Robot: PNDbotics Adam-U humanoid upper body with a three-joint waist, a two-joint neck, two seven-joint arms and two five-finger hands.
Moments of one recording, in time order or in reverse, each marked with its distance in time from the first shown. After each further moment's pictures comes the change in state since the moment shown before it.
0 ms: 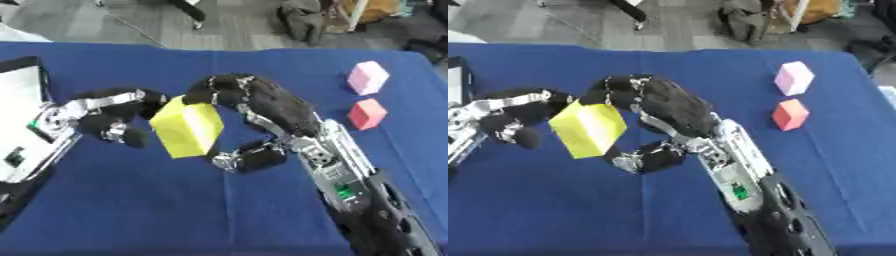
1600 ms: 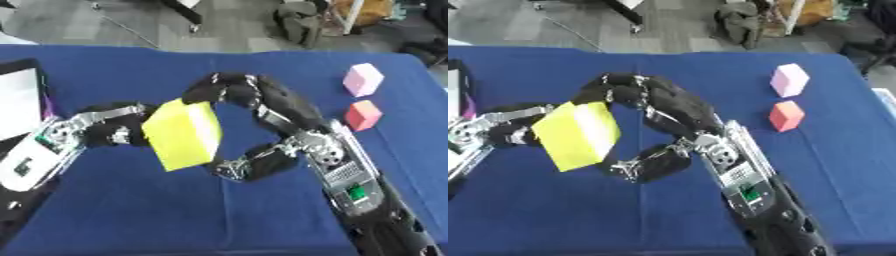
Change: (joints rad) left arm 0.051 -0.008 0.007 0.039 0.036 0.023 -0.019; right arm 0.016 -0.009 0.004 -0.062 -0.330 0.026 0.105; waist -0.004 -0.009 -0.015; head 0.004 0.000
